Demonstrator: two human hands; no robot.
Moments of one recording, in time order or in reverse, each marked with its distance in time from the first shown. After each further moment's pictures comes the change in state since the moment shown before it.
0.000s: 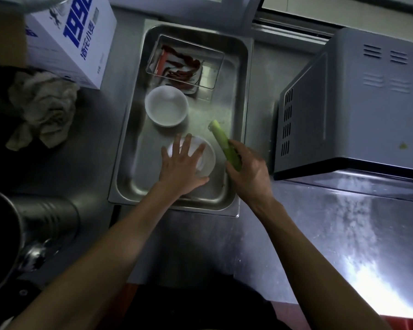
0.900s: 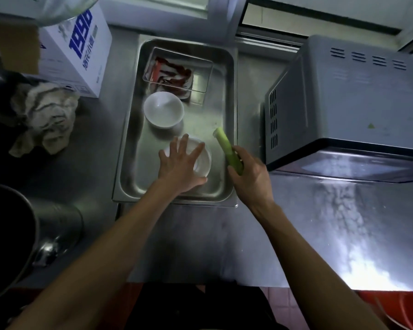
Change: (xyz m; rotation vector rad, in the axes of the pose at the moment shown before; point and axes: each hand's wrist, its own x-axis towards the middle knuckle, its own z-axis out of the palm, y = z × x) left_hand -0.022 0.002 -0.021 -0.035 0.022 0.026; right_hand -0.042 -0.020 -0.010 -0.095 0.092 0.083
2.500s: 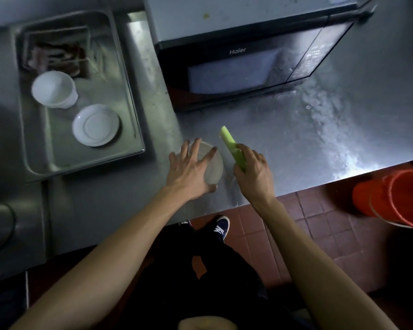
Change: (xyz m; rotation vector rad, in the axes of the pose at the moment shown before) left_hand -0.120 0.268 0.088 0.256 -0.090 0.371; right_hand -0.224 0.199 -0.109 -0.015 0.158 0.309
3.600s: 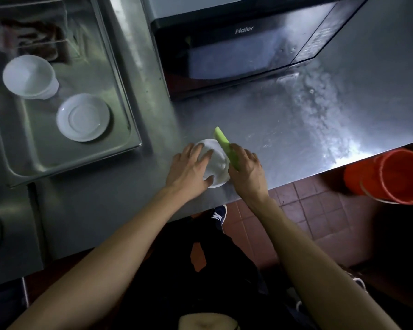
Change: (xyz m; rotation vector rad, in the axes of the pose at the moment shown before) left_hand 0.000 -0.019 0.033 -0.105 0.040 0.116; right_hand -0.009 -0.007 0.039 -0.064 -0.034 0.054
